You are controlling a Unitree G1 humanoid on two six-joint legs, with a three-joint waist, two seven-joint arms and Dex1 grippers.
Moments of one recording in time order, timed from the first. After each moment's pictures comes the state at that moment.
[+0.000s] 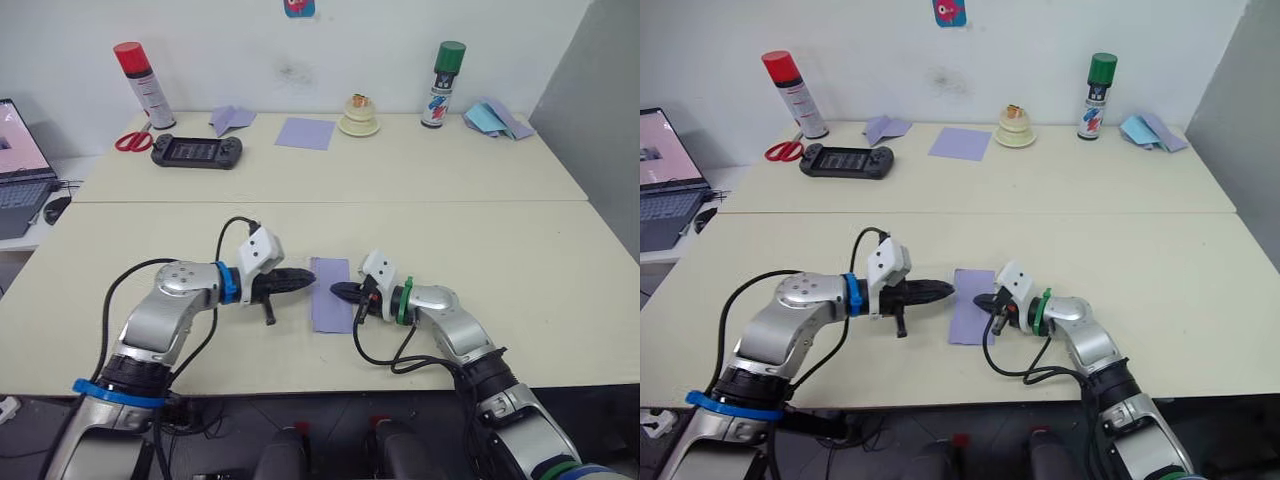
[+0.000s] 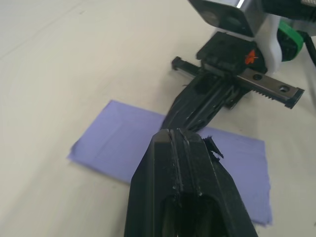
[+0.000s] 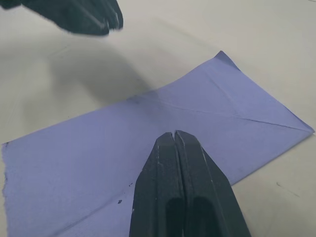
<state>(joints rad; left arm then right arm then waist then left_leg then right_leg) -0.41 0.60 -0.17 -0.03 -0.27 0.40 -1.05 -0.50 -0.19 0.28 0.32 0.10 0.23 0.83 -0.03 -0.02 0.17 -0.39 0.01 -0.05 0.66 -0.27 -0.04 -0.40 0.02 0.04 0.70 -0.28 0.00</state>
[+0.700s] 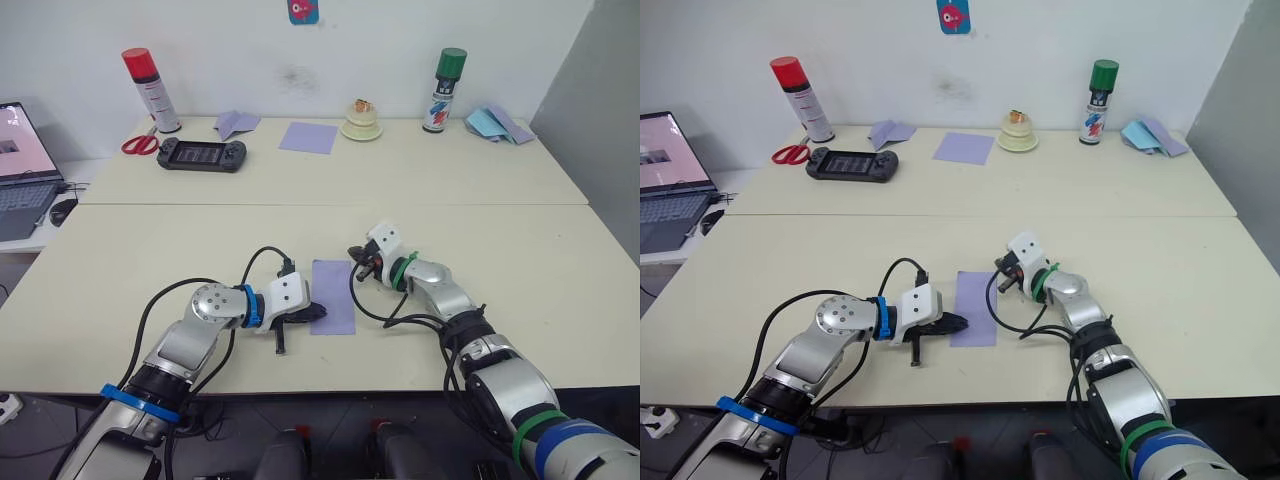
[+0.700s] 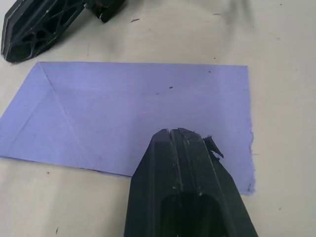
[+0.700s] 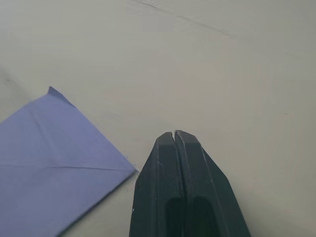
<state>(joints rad) -0.39 0.61 -0.31 0.12 -0.08 0.11 -1.06 -0.75 -0.16 0.14 0.88 0.07 -0.10 0.66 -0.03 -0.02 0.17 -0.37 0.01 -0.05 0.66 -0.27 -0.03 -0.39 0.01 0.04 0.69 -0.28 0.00</state>
